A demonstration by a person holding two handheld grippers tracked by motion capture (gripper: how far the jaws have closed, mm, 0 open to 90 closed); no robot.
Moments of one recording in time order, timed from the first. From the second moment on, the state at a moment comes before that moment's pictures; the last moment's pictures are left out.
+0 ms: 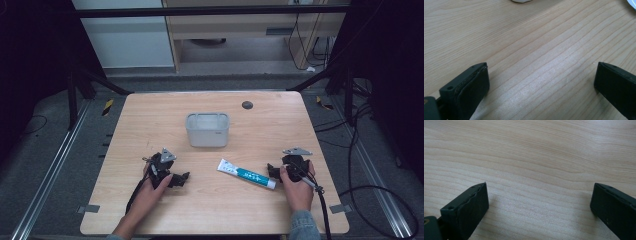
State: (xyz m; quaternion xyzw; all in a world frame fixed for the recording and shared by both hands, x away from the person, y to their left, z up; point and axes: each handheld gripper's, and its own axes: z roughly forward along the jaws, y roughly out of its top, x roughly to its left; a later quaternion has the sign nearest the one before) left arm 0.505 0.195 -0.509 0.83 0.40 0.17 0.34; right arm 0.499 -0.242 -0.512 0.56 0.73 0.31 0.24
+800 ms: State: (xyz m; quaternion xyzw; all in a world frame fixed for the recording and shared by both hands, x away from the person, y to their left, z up) left arm 0.505 0.195 -0.509 0.83 0.40 0.17 0.34; right arm 0.472 -0.227 -0.472 0.49 0.74 0.36 0.30
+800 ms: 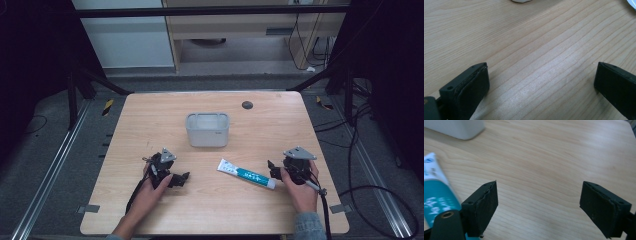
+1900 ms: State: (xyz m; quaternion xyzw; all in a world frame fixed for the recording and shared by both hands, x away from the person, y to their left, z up) left arm 0.507 0.194 -0.509 0.83 0.40 0.17 0.34; right arm 0.502 -0.143 -0.433 0.31 0.91 0.23 0.13
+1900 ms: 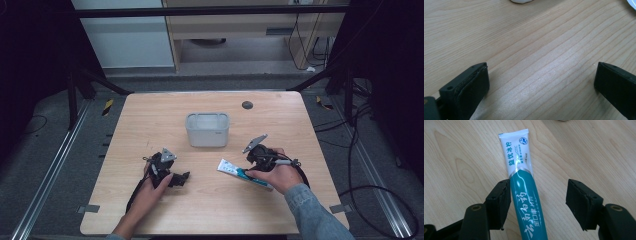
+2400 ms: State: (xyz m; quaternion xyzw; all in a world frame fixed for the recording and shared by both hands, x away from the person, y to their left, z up) left arm 0.507 0.194 -0.509 0.83 0.39 0.17 0.34; right arm 0.512 -0.126 -0.432 0.30 0.93 0.20 0.11
